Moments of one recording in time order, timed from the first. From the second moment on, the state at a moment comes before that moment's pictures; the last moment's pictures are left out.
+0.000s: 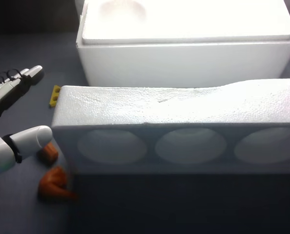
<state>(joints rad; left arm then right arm) 1.23 -0.92 0.99 -0.33 -1.40 0.46 -1.25 -0.78 0.85 0.49 1.49 -0.63</state>
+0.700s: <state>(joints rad) 0.93 -0.87 1.12 -0.19 -1.34 0.53 -1.09 -0.73 0.91 0.39 1.49 -0.71</state>
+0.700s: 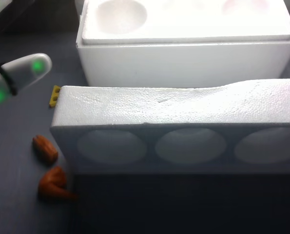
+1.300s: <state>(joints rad) 0.74 -0.96 1.21 -0.04 -1.13 0.50 -0.84 -0.80 1.01 0.23 1.24 -0.75</state>
